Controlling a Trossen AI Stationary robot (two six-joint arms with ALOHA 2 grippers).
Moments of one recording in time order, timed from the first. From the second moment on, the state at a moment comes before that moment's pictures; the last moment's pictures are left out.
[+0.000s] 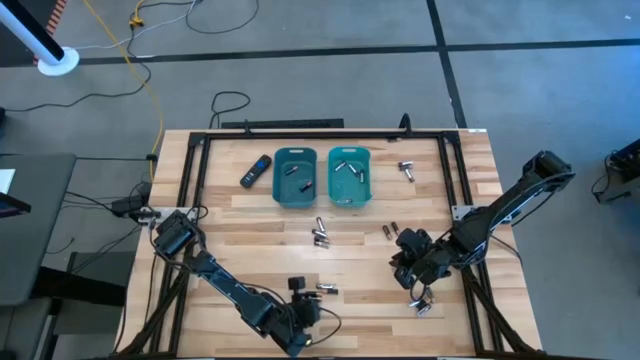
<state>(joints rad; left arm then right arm) -0.68 2.14 1.39 -0.22 -0.70 -0.52 0.64 1.20 0.67 -0.49 0.40 1.23</state>
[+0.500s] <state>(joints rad) -0.61 2.14 1.39 -0.28 -0.60 -0.56 0.66 1.20 0.67 -0.49 0.39 1.22</state>
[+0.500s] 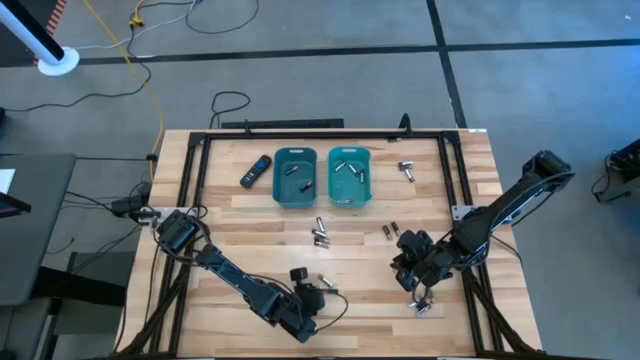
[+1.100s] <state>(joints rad) -0.60 2.14 1.39 -0.37 -0.53 -0.61 0.68 1.20 0.67 -0.49 0.39 1.20</state>
